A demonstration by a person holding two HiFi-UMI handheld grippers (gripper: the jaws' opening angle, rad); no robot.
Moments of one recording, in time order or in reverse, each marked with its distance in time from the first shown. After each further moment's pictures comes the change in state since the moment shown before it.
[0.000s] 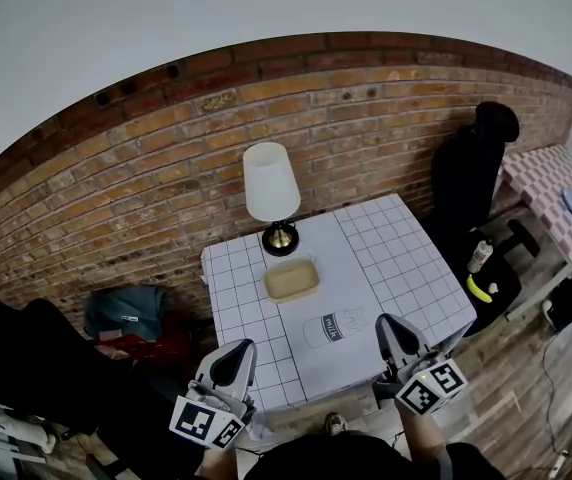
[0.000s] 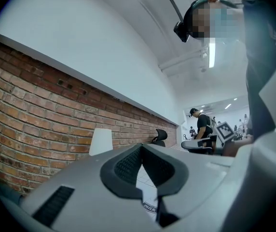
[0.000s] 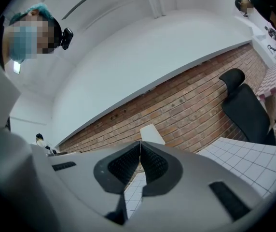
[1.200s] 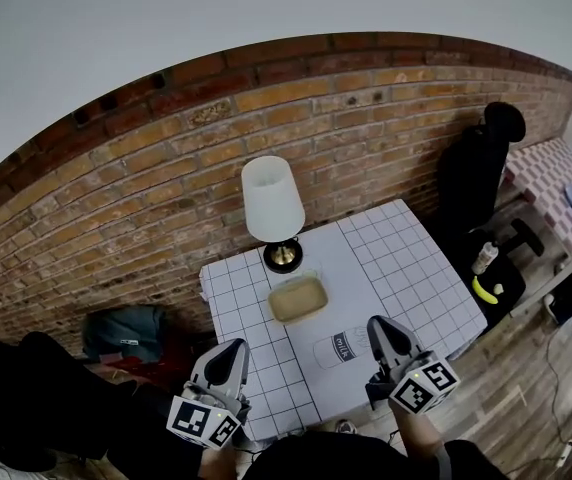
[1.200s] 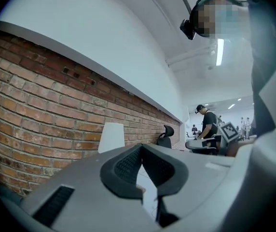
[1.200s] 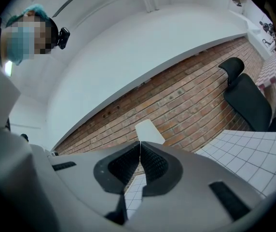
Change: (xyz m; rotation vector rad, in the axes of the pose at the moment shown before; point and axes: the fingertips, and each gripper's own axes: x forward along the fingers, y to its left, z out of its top) left arm 0.044 0.088 -0.013 -0.034 0.053 0.019; right arm 0.082 -0.014 -0.022 0.056 0.018 -0.035
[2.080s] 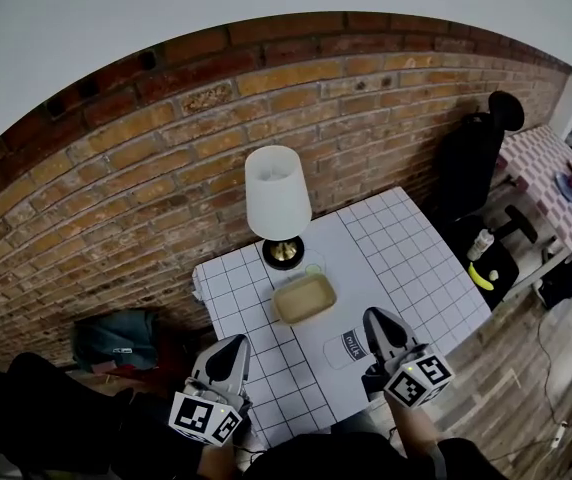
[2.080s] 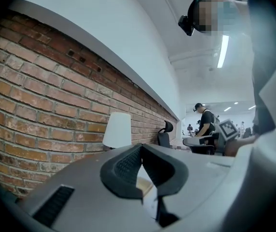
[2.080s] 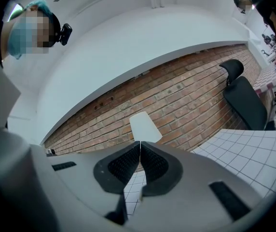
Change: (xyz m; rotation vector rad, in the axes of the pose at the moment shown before) left arm 0.019 0.063 -0.030 -0.049 0.060 -0.060; right arm 0.057 0.004 -0.034 -0.046 0.030 -0.098
